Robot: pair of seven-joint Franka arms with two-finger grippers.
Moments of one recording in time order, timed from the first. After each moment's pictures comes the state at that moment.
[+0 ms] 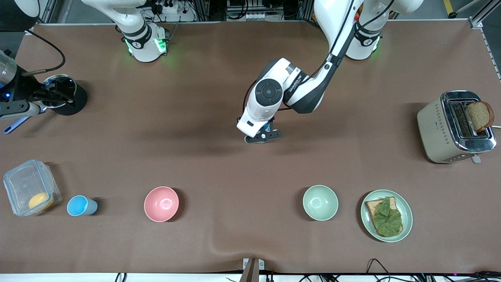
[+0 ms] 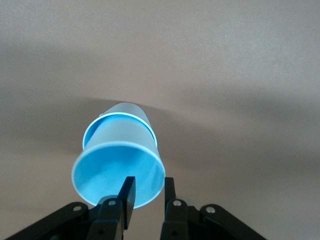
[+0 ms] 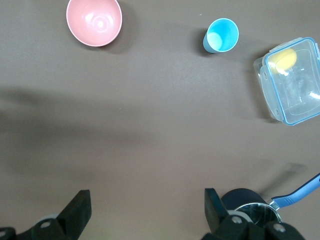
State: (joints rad) left arm -0.82 0.62 0.05 -1.49 -0.28 2.06 -0.84; right arm -0.02 -0.02 0.03 -1.66 -0.04 1.59 -0.17
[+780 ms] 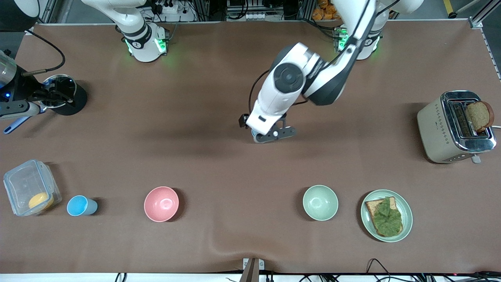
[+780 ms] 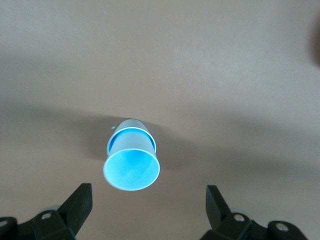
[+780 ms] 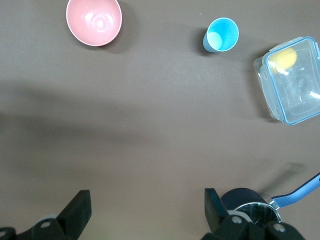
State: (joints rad) left arm -0.77 0.46 0.09 -1.47 -0.27 1.97 -0.84; right arm -0.02 -0.02 0.02 -1.66 -0.04 1.59 -0.17
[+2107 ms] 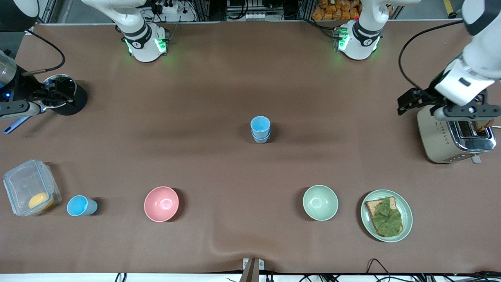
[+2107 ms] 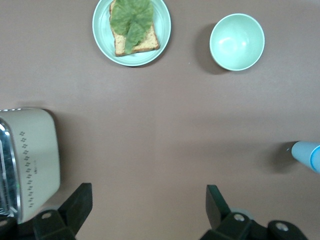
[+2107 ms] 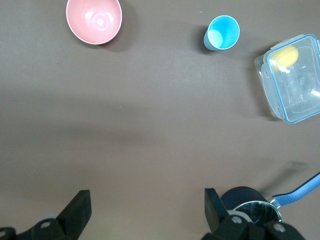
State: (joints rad) left arm -0.18 -0.07 0.08 -1.80 -0.03 1.76 -0.08; right arm -0.02 -0.02 0.02 -1.66 -0.04 1.58 -0.17
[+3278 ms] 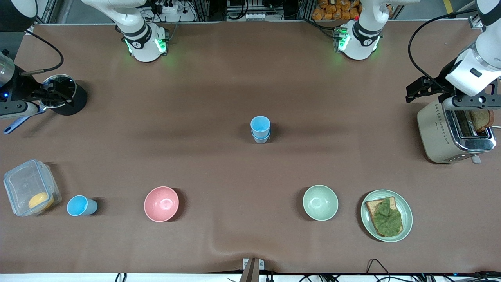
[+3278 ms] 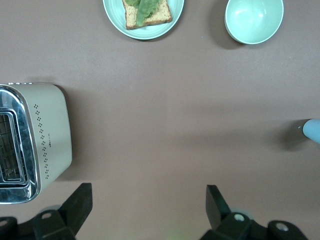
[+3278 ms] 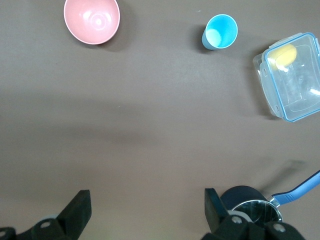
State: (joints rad) left arm -0.15 -0.10 0.07 -1.80 -0.02 1.67 -0.08; right arm -0.02 -0.02 0.02 -1.66 -0.04 1.58 -0.17
